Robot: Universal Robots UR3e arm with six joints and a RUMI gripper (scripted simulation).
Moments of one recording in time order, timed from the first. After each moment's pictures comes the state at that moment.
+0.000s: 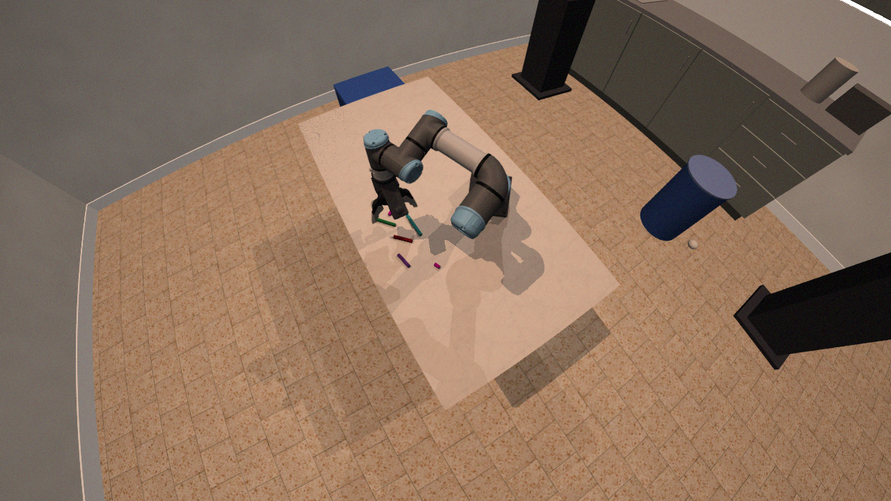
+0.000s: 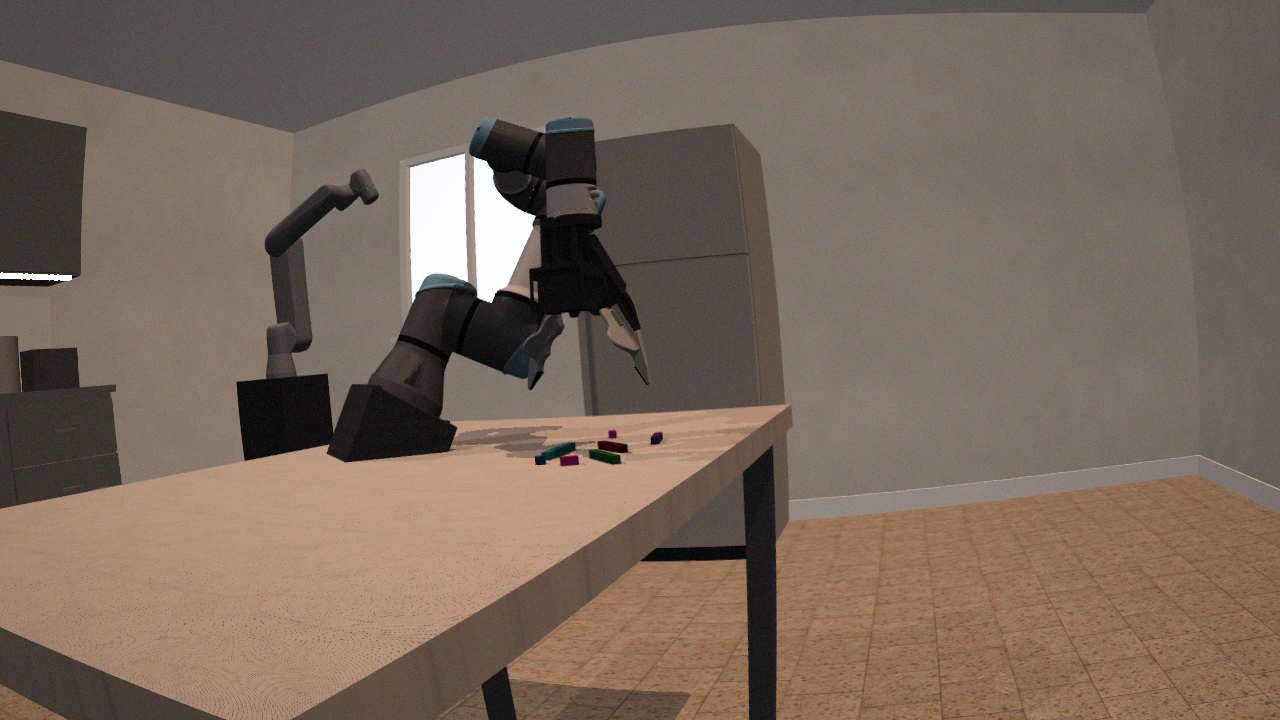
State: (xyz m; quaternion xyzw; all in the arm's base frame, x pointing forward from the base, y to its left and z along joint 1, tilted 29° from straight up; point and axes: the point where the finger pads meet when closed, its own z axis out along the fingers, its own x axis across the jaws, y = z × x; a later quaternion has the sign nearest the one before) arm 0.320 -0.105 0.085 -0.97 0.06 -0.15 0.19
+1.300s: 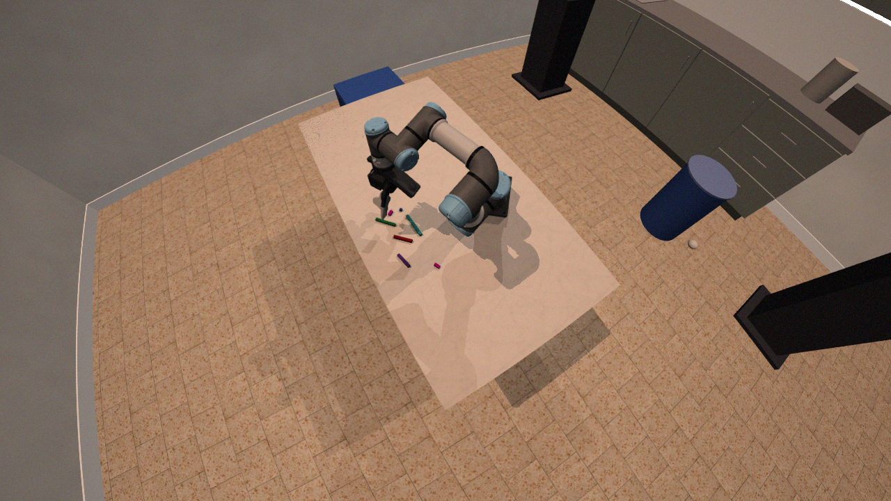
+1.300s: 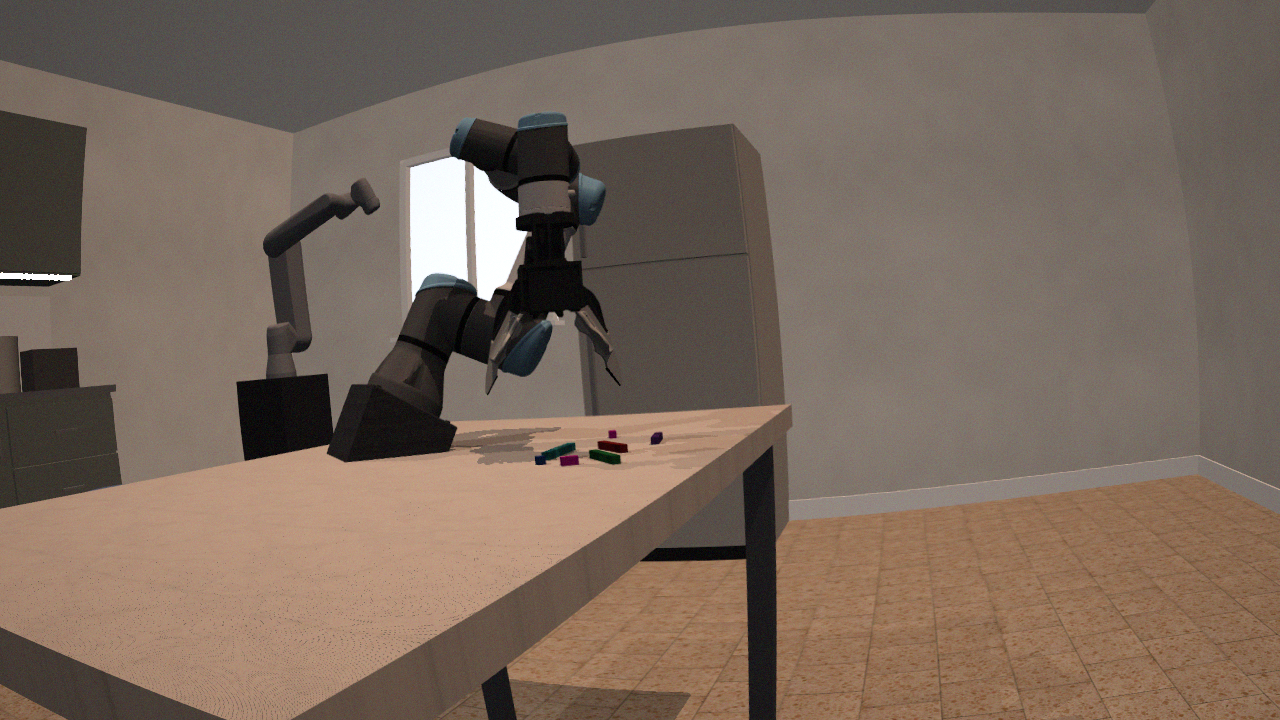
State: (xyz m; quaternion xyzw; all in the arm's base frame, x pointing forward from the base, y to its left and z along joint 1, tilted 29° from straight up) arm 0.295 -0.143 0.061 -0.94 -0.22 -0.20 0.15
